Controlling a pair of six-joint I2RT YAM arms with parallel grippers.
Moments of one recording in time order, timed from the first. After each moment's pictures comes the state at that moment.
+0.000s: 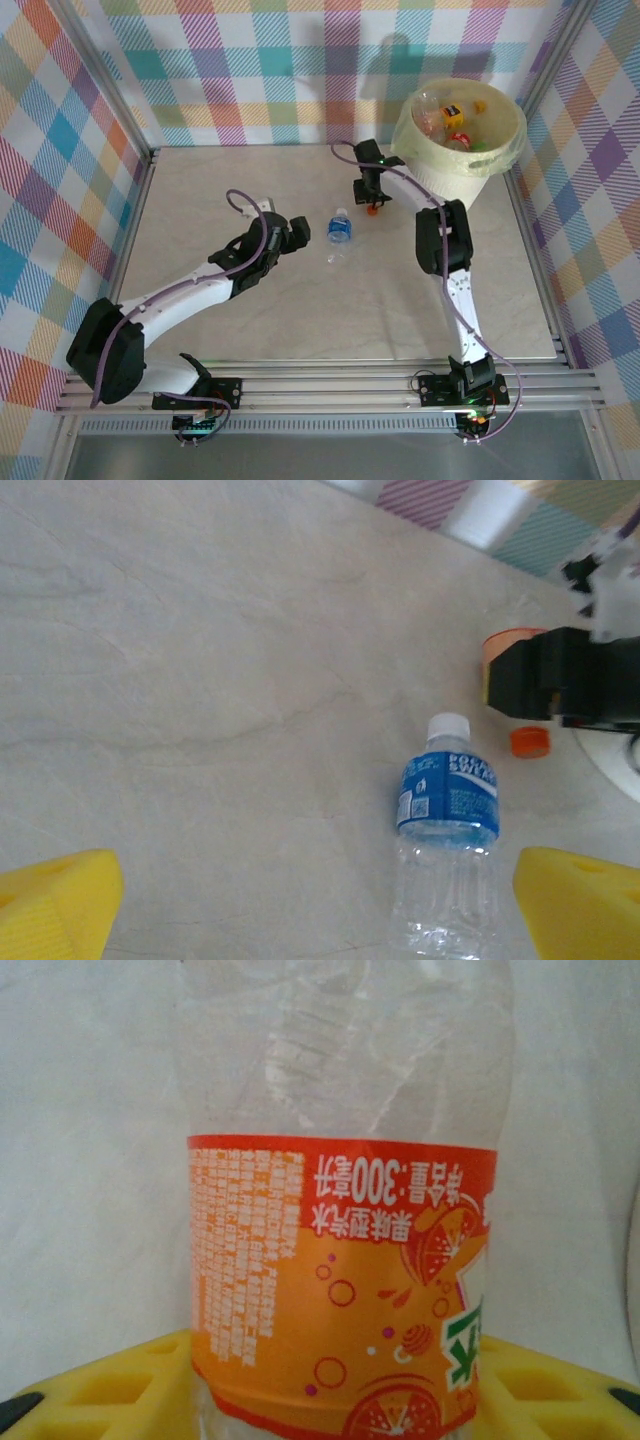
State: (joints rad) left arm -0.67 1.35 0.86 -0.14 -0.39 -0.73; right arm 0.39 2.37 2.03 -0.77 0.17 0.17
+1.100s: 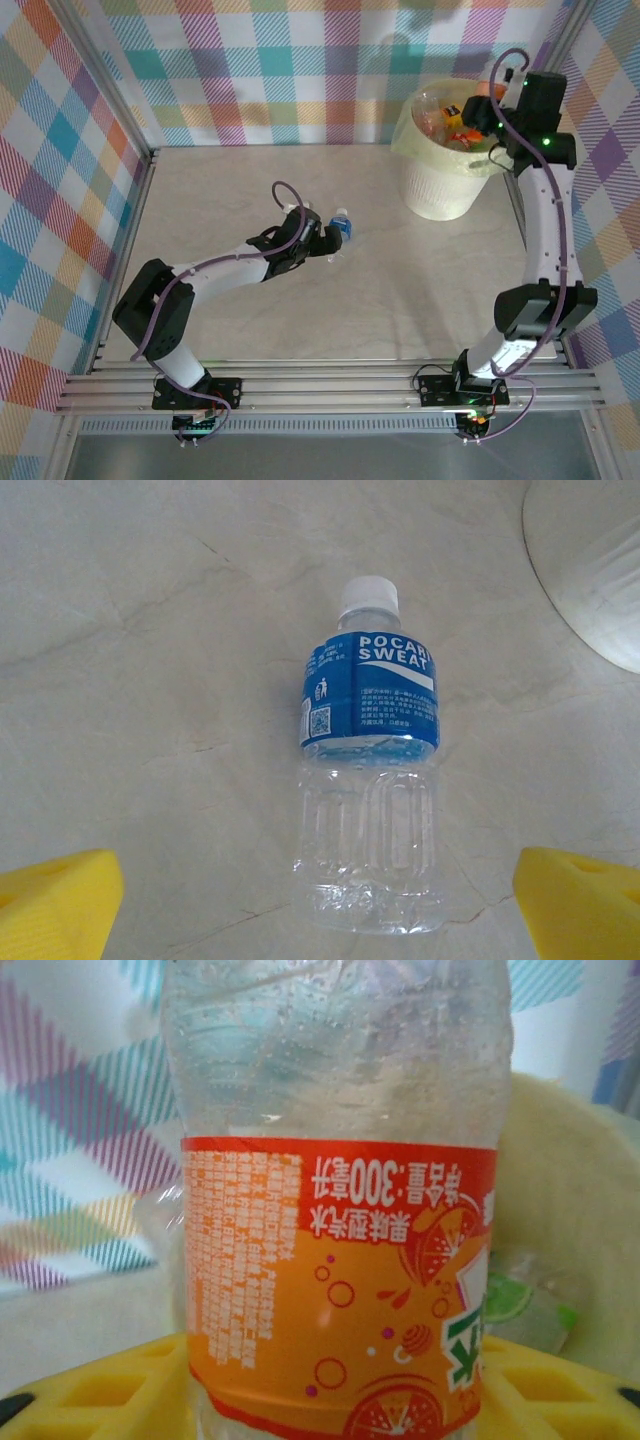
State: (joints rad) left arm -0.73 1.64 1.03 -0.14 -0.20 -0.70; right arm -0.09 1.66 1.98 -0.75 -0.17 0.25
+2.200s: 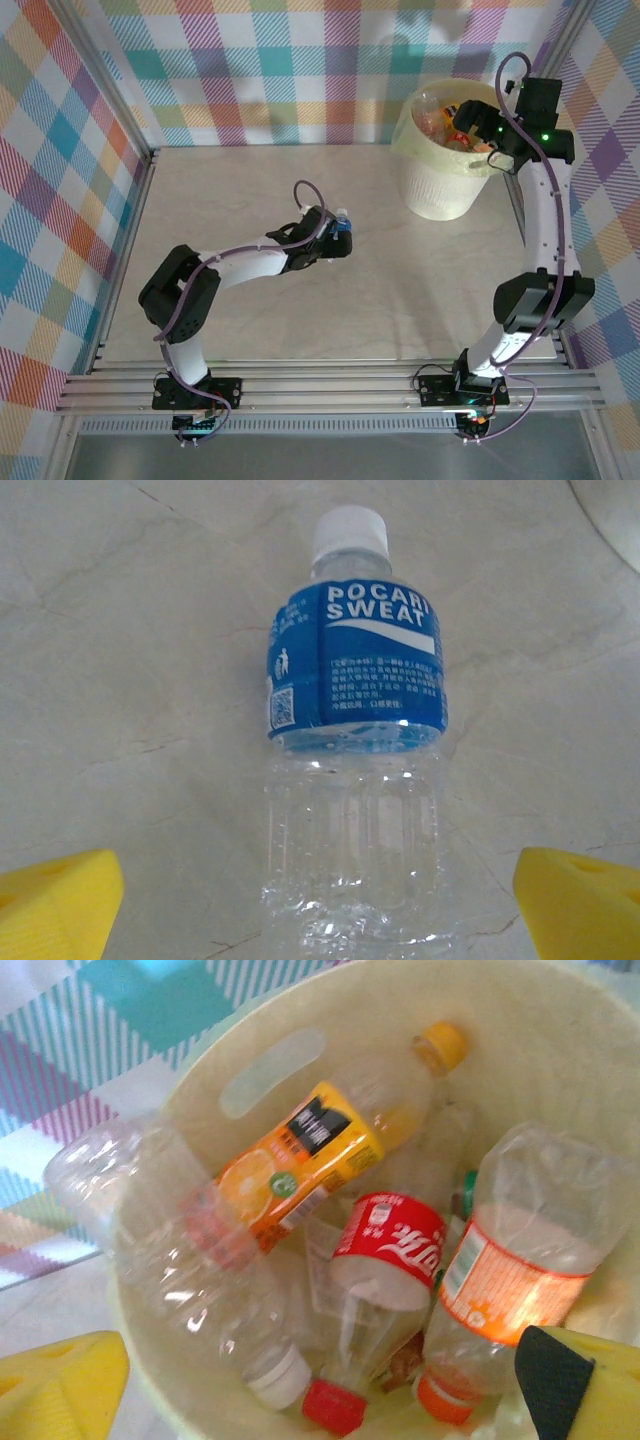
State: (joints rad) left arm -0.76 1.81 1.16 -0.19 -0.20 -0.64; right arm -0.10 1.67 1.94 -0.84 -0.21 0.32
